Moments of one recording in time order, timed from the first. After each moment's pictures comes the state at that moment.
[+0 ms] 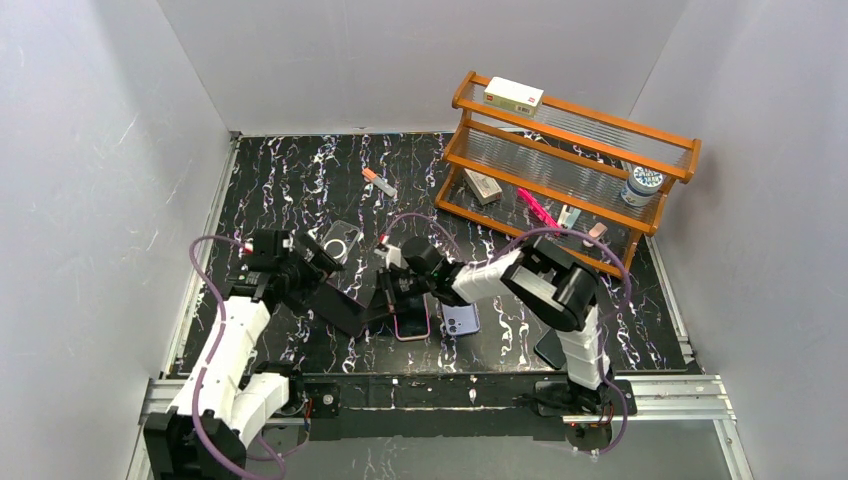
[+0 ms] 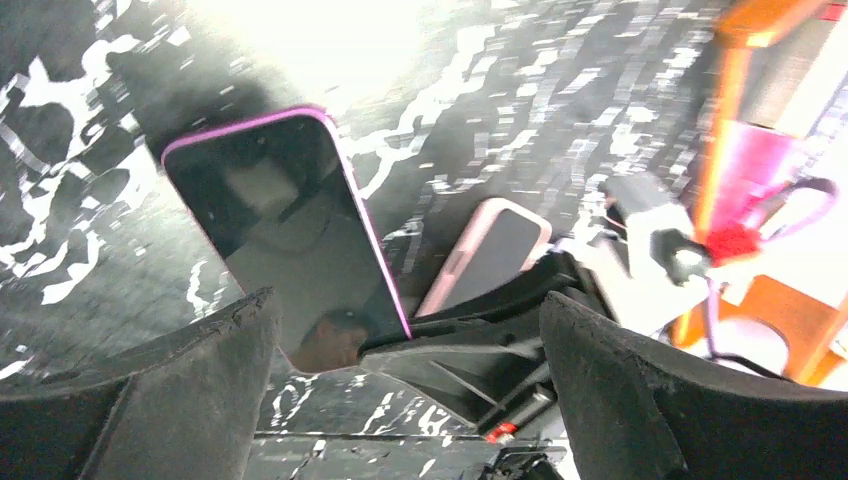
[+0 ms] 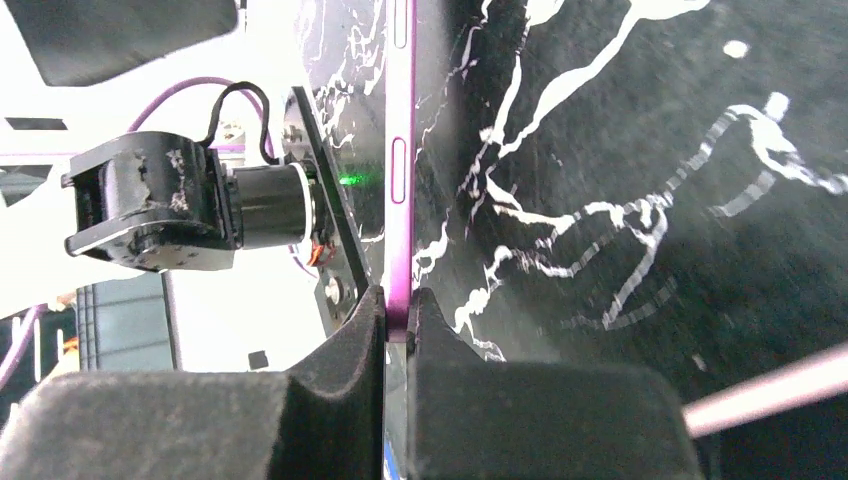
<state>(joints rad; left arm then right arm) -0.10 0.91 0.66 -0.77 0.15 -0.95 1.01 2.05 1.05 0.48 -0.67 0.87</state>
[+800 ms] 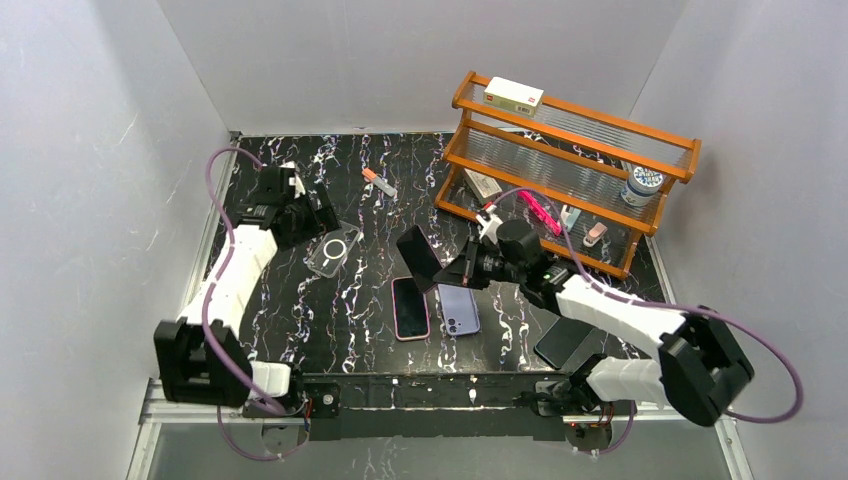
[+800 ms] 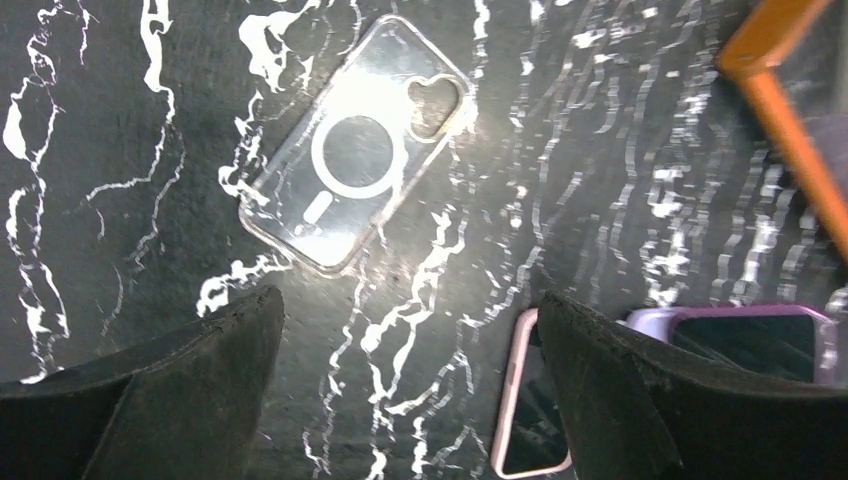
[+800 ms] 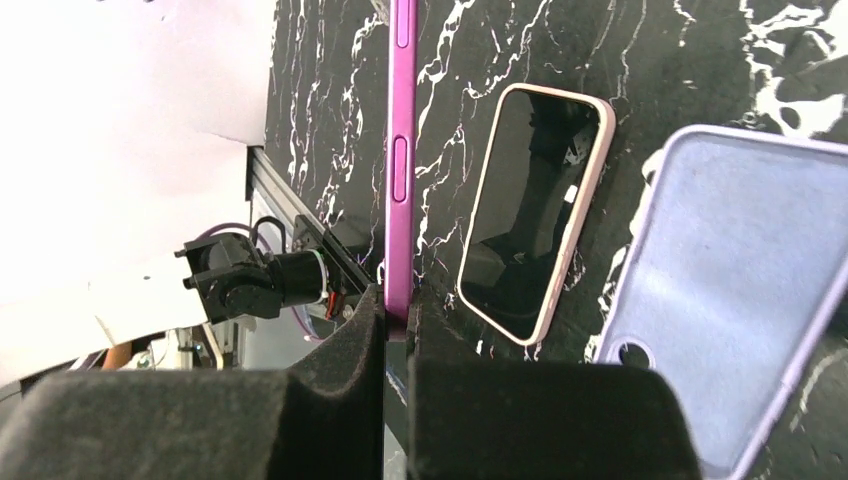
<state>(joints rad) -0.10 1.26 1.08 -0.70 0.06 -0.45 0.73 1.27 0.66 0.13 -0.42 0.91</state>
